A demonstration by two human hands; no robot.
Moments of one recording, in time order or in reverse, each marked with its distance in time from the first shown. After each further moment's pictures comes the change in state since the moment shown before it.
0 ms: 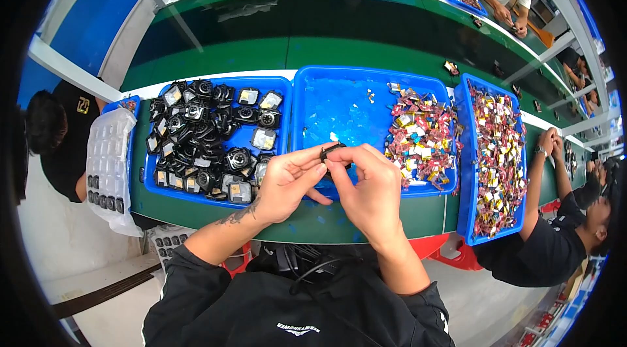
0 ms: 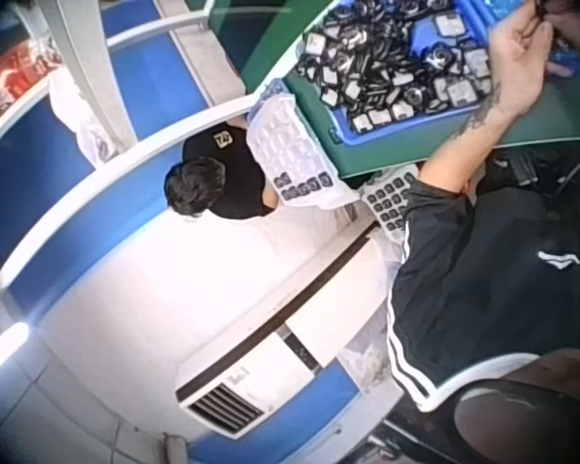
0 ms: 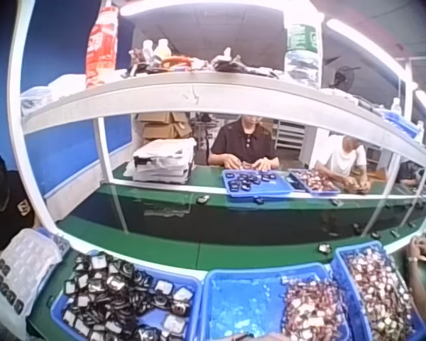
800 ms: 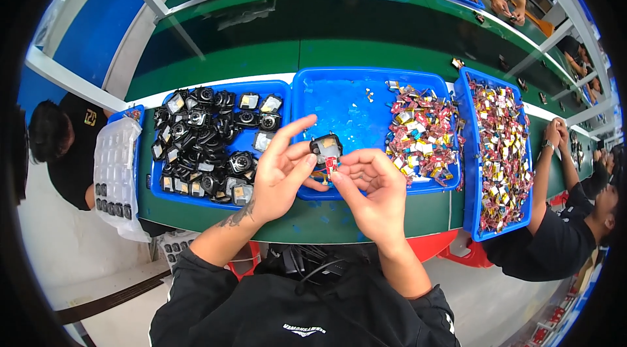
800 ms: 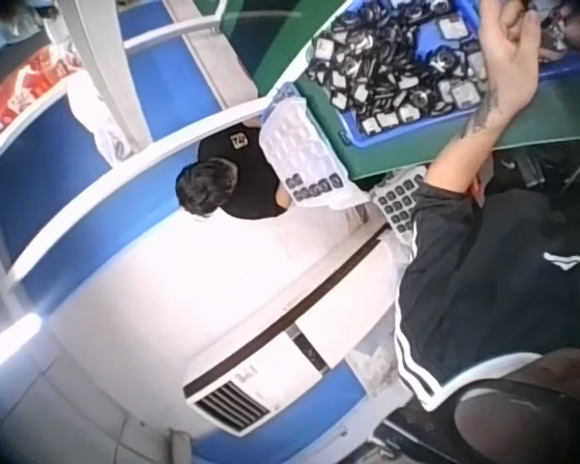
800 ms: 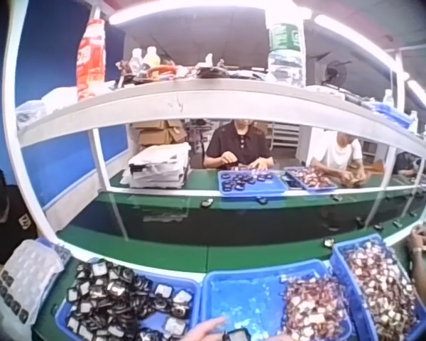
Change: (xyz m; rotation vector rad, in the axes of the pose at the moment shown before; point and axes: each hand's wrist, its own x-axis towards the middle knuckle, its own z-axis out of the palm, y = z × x) left_hand 0.001 0.020 0.008 0.060 0.085 0.148; right_hand -0.022 0.010 -0.003 0.793 -0.028 0.284
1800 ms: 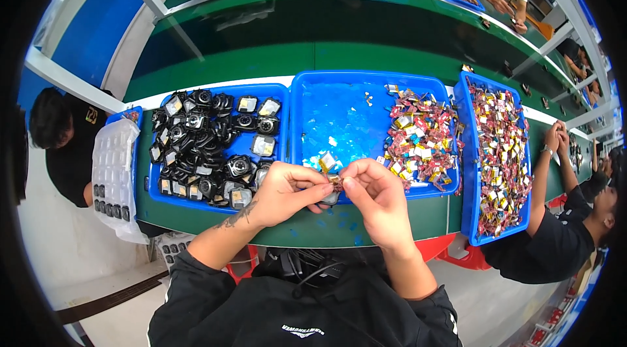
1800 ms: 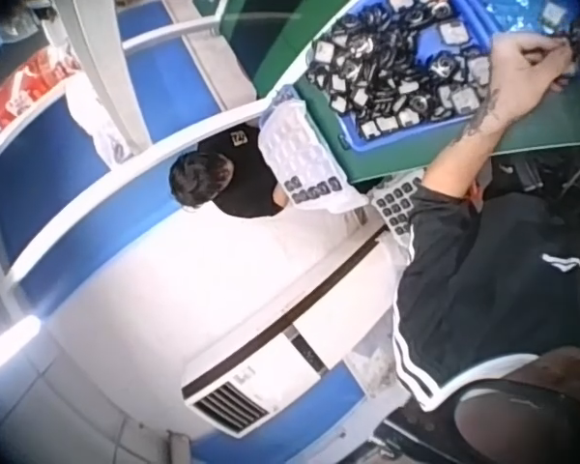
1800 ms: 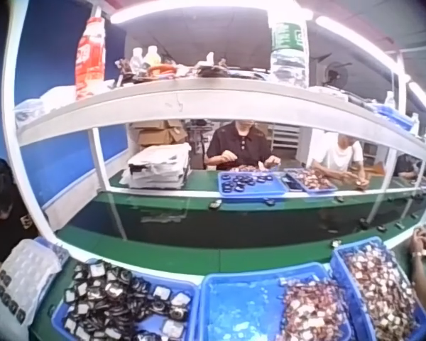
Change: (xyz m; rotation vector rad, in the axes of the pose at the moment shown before) left_hand -0.004 -0.007 -0.011 0.162 -0.149 -0.339; right_hand 0.000 -0.001 -0.017 0.176 -0.132 0.174
